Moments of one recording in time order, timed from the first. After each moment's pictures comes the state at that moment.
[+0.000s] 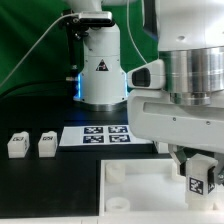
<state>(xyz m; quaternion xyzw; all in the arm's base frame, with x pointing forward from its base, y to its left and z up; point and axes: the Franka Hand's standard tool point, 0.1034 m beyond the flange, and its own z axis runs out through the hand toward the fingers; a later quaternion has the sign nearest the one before) 0.628 0.110 0.068 -0.85 0.53 -0.01 0.07</state>
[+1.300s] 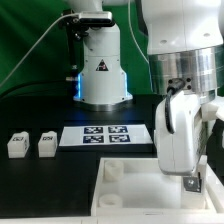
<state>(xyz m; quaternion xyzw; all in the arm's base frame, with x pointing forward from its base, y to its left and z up) 0.624 0.107 0.066 -0.54 0.84 0.03 0.07</state>
